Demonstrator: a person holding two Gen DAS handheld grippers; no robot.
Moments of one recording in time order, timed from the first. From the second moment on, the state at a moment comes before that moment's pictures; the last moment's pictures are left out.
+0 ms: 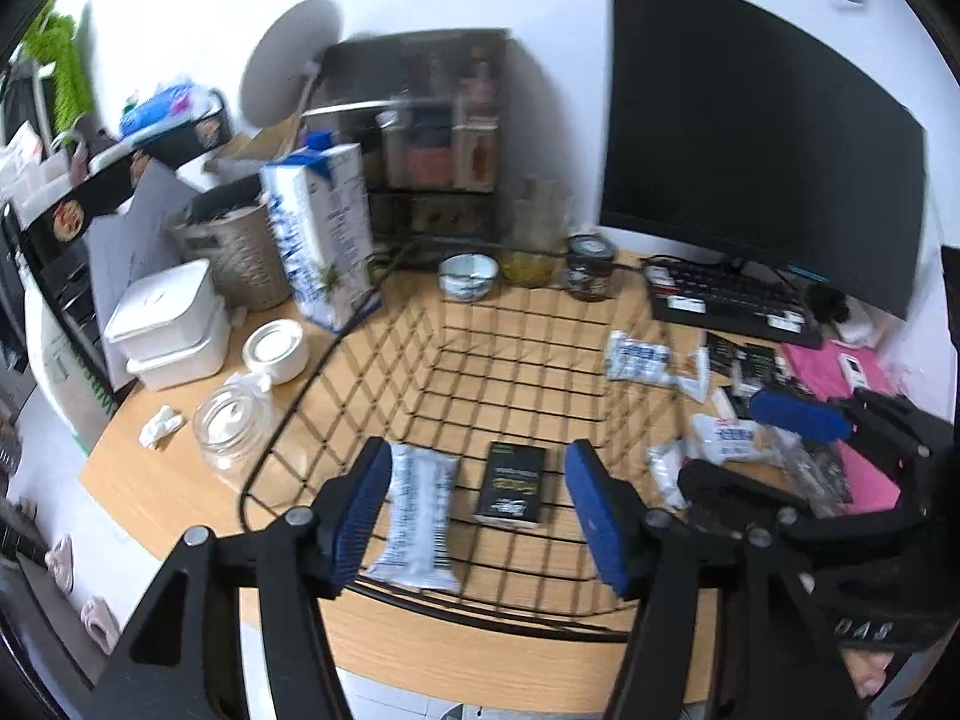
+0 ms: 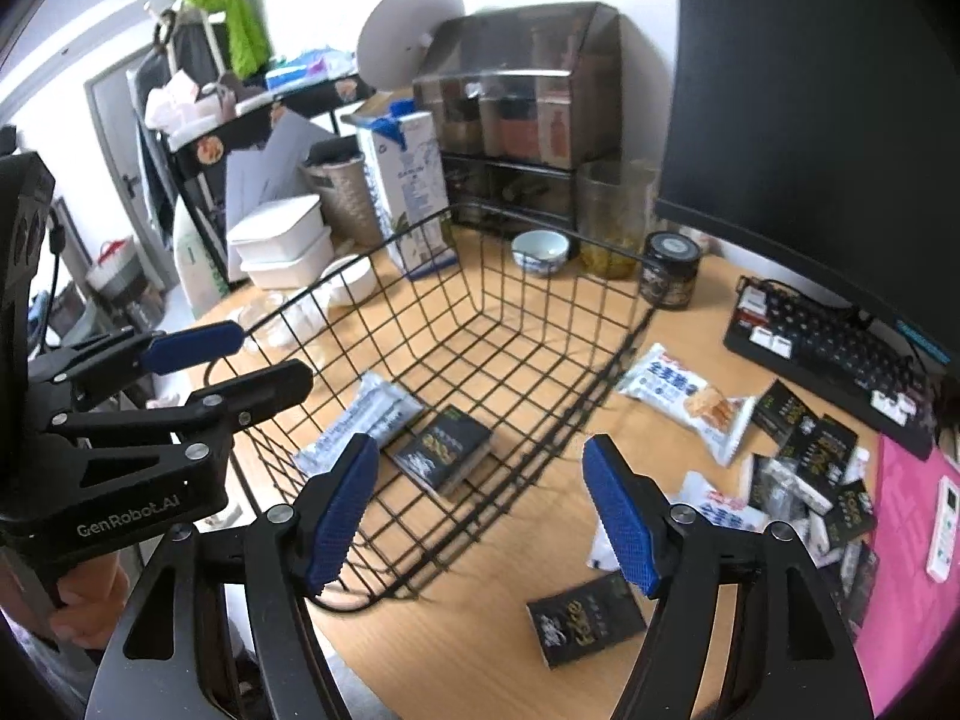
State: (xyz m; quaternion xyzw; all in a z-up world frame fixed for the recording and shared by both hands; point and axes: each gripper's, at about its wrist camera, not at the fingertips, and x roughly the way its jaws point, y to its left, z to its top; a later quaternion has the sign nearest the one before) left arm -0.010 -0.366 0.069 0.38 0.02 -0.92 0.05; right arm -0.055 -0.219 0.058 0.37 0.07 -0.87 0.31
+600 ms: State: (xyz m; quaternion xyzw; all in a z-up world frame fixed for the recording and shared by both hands) left arm -0.008 -0.202 0.028 0.44 -0.09 -0.88 -0.14; right arm -0.057 -0.058 -0.011 0.44 0.05 -0.88 0.17
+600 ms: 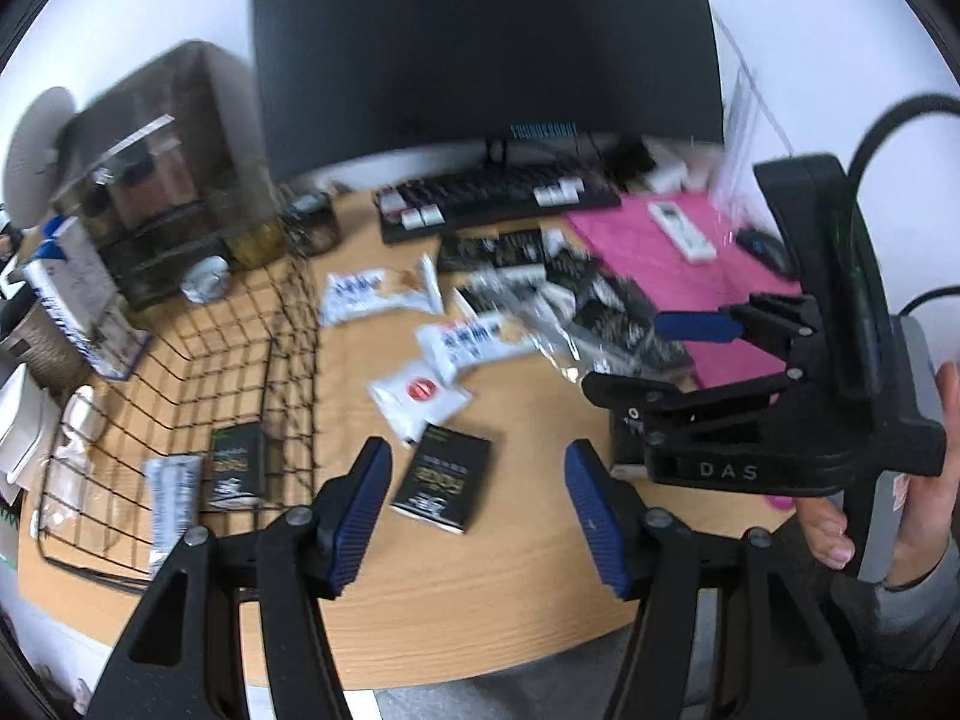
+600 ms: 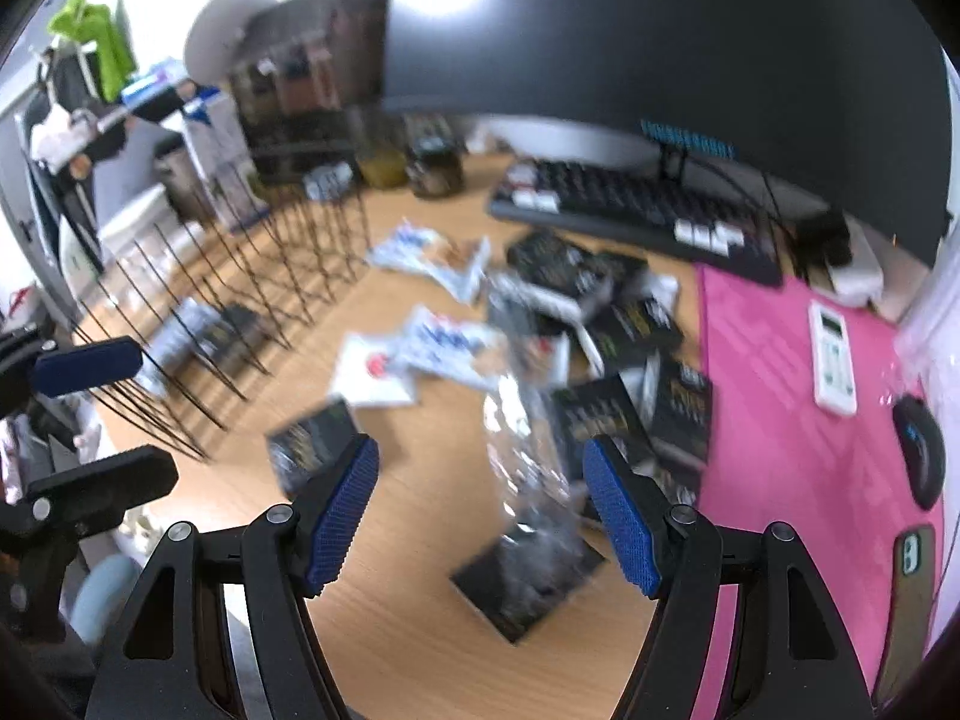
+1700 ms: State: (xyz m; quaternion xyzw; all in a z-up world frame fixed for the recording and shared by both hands) left arm -0.066 -0.194 -0.057 0.52 -0.12 -0.84 -0.11; right arm -0.052 -0.024 -0.031 0.47 0.01 -0.87 0.13
